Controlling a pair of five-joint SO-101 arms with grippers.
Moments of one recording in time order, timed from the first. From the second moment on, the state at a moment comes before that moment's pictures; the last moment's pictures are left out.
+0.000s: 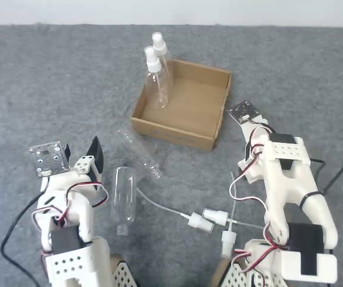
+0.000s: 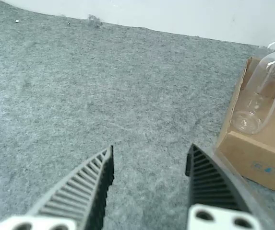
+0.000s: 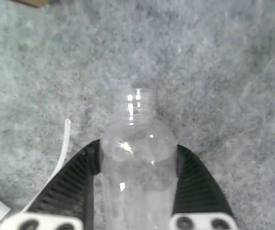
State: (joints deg) left arm -19.0 -94.5 91.1 44.5 7.3; right arm 0.5 -8.1 42.7 55.2 32.0
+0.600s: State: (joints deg) left arm -19.0 -94.5 91.1 44.5 7.3; right arm -2.4 -30.5 43.5 68.6 32.0
